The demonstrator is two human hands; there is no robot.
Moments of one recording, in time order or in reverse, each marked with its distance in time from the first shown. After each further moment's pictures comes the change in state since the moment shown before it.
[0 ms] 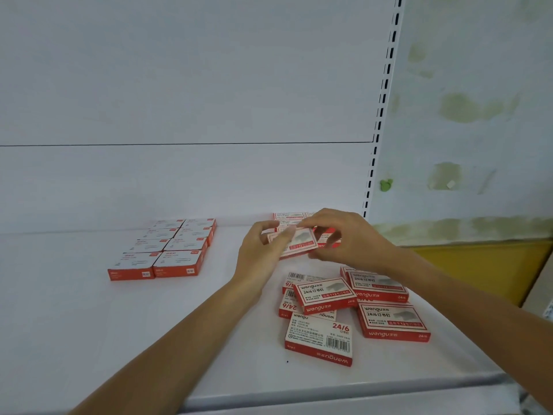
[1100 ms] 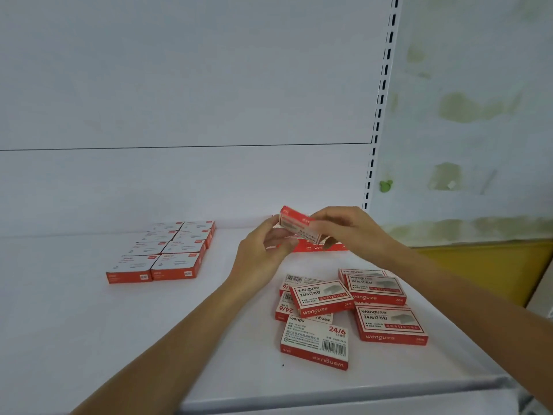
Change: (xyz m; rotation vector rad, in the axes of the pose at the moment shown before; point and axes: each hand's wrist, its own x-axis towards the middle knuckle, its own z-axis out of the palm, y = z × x) left_hand 0.003 0.002 -0.003 0.259 -0.141 0.255; right_hand 0.002 -0.002 -0.008 0.484 0.037 0.296
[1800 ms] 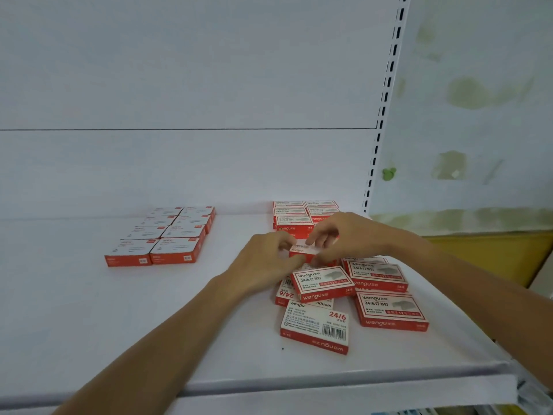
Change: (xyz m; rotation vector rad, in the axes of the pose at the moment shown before) left_hand -0.010 -0.004 0.001 0.437 -0.253 -0.066; right_hand 0.004 0.004 0.000 -0.567 -0.364 0.123
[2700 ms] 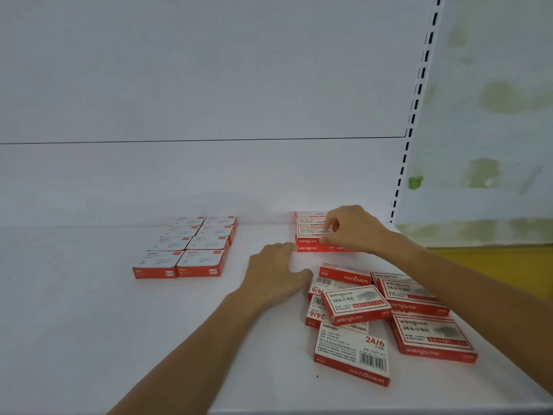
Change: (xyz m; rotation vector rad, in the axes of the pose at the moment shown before) left_hand 0.006 -0.022 -0.008 0.201 0.015 -0.098; right_hand 0.064 -0.001 0.007 -0.217 0.289 0.147
